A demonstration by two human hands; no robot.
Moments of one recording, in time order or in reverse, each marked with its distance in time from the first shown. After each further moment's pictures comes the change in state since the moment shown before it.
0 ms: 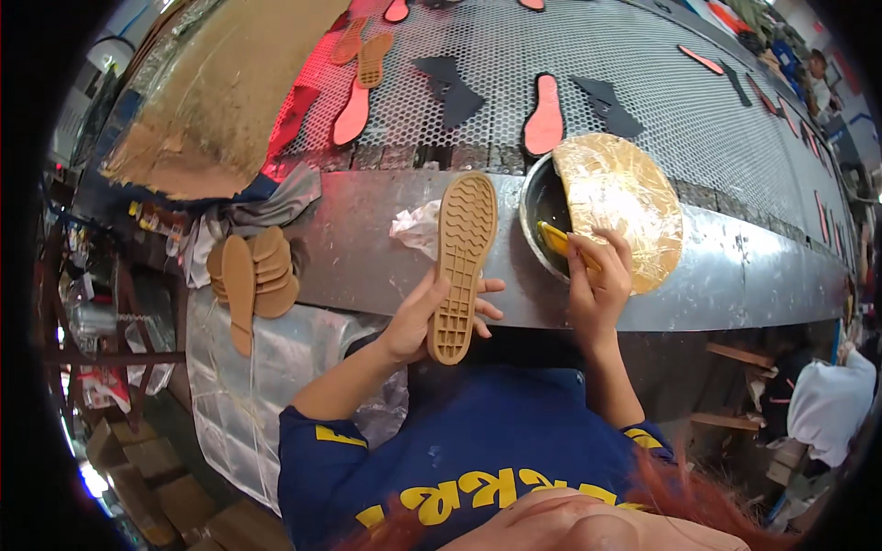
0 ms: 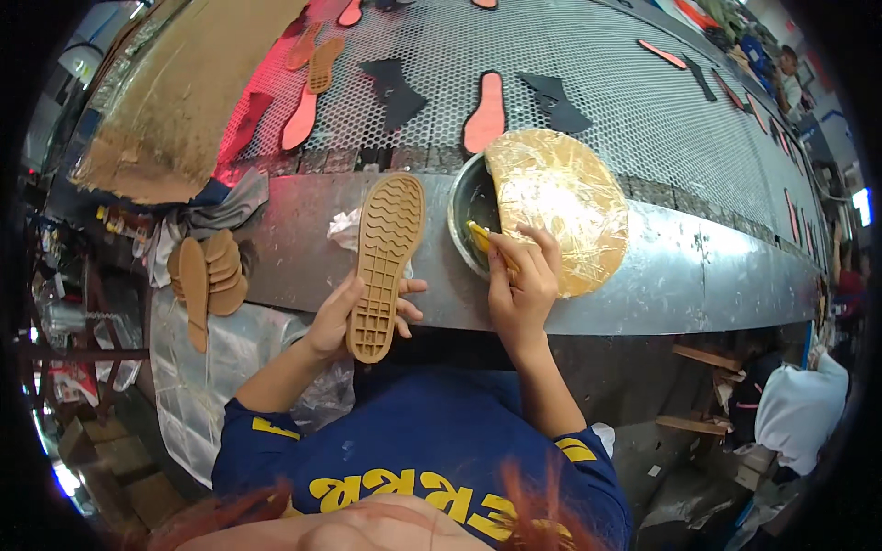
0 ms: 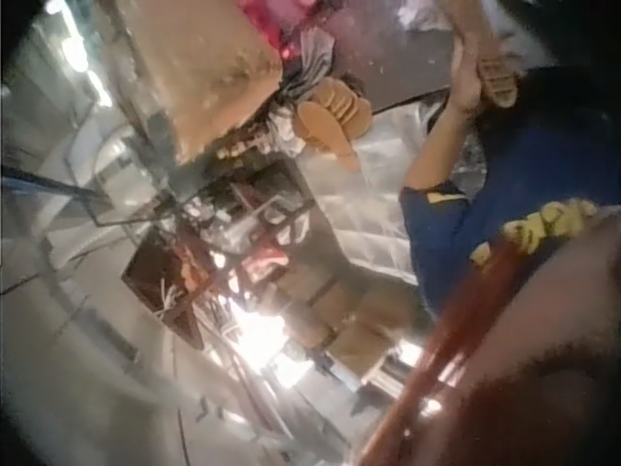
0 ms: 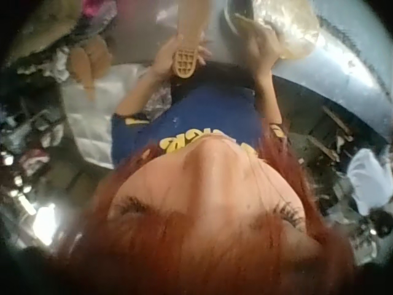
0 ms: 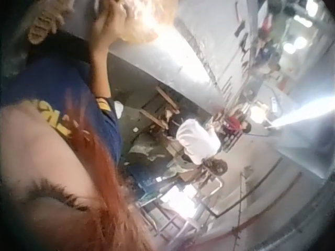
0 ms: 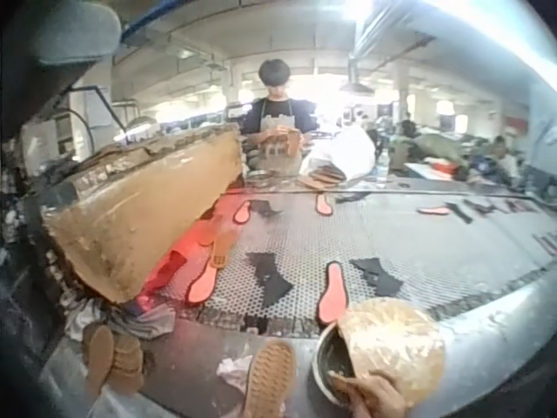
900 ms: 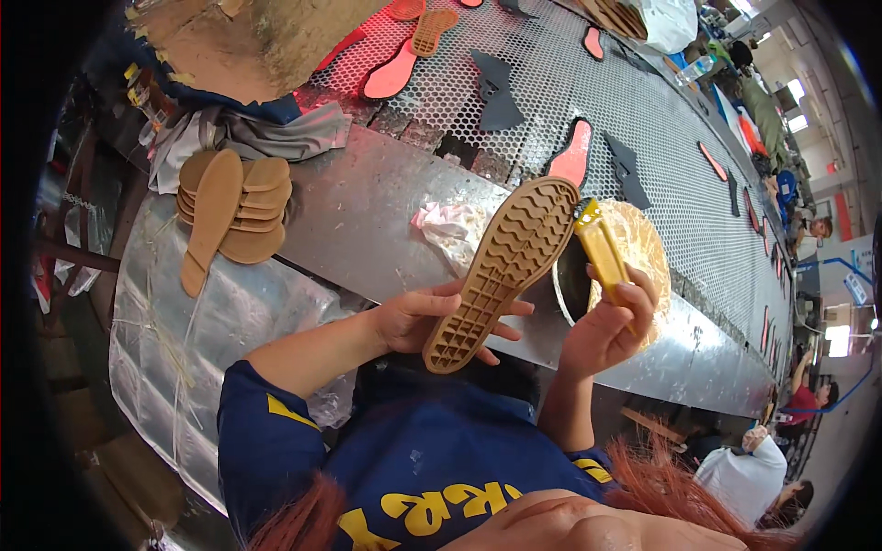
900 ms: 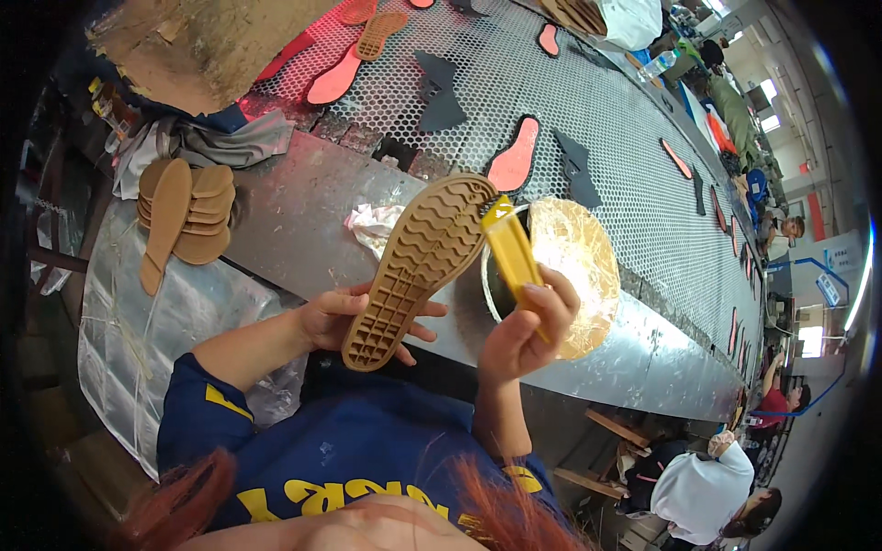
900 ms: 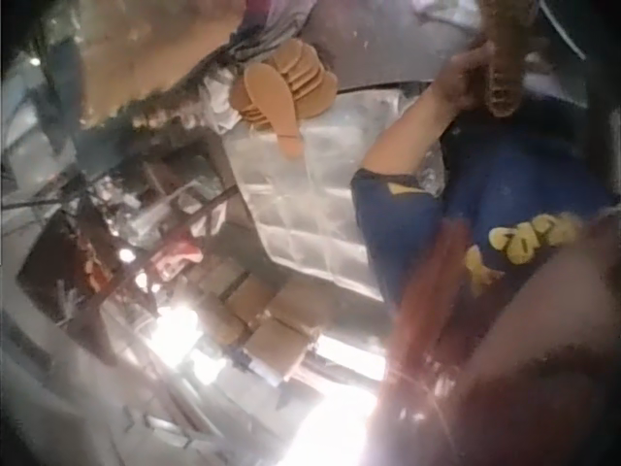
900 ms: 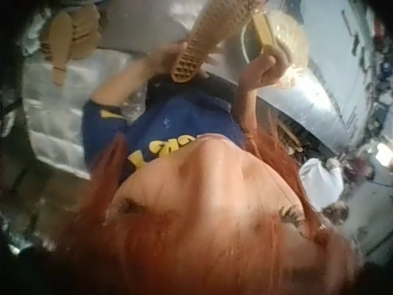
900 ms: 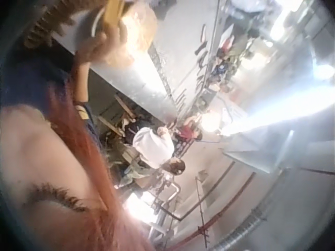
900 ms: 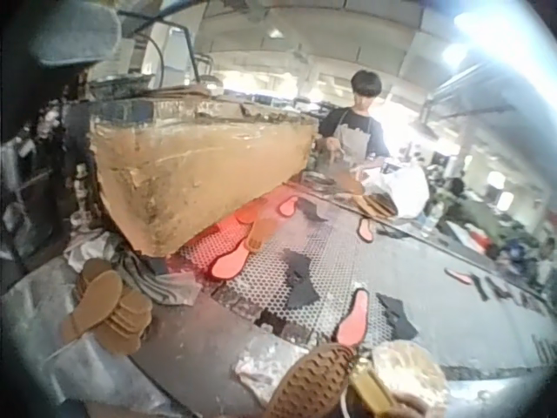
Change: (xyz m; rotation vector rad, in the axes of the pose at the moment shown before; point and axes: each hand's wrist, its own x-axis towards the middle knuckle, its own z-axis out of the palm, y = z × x) left_hand 0.002 0.002 -0.024 -0.366 -0.398 0.003; right_hand 0.022 -0.039 0.029 0.572 0.142 -0.182
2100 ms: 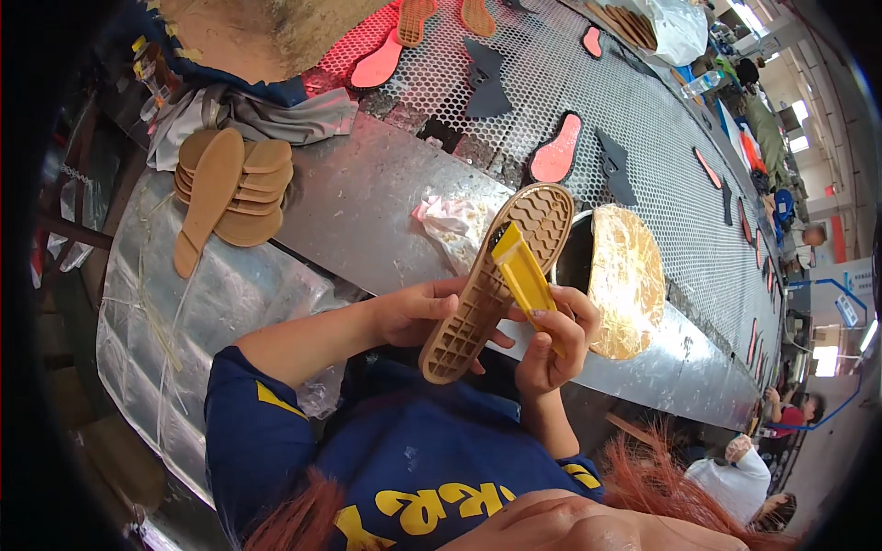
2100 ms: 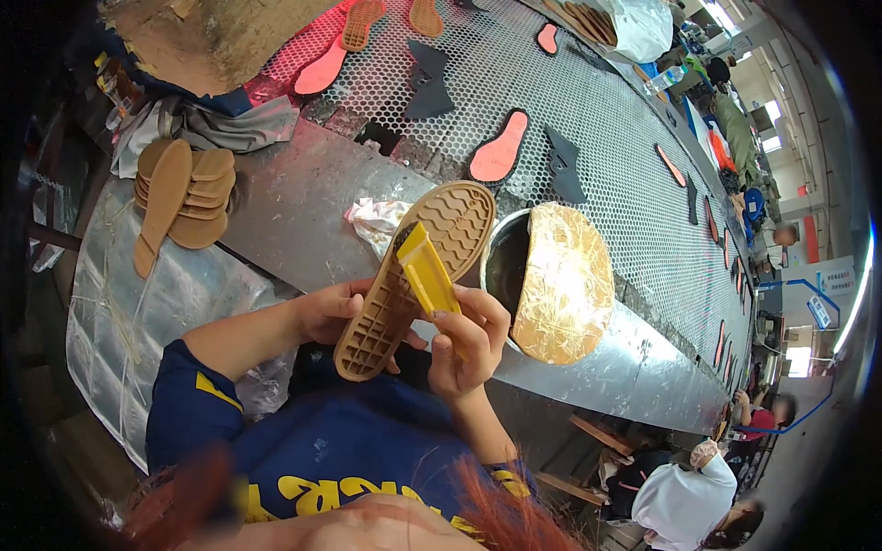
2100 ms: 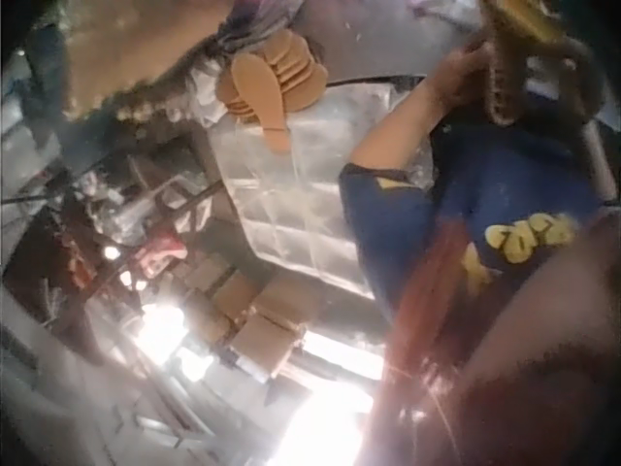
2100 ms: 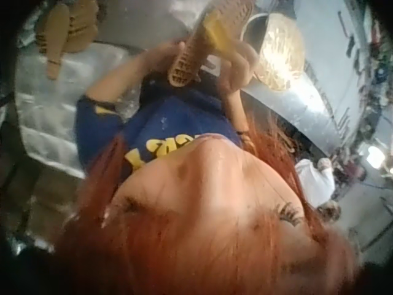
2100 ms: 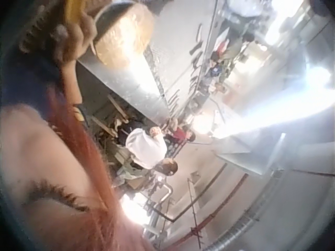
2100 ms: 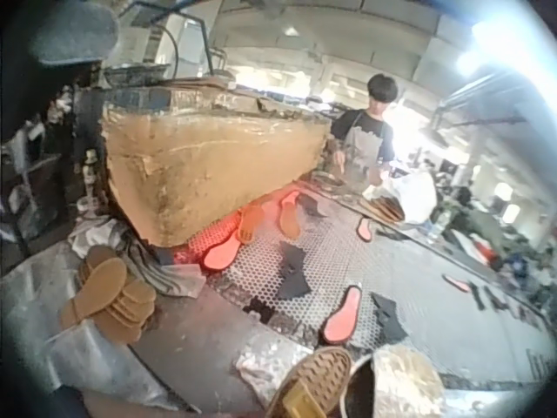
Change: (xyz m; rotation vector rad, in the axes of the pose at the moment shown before) left_hand -0.009 -0.003 -0.005 0.021 -0.036 -0.035; right_hand -0.031 -0.030 0.012 -0.103 -0.360 0.033
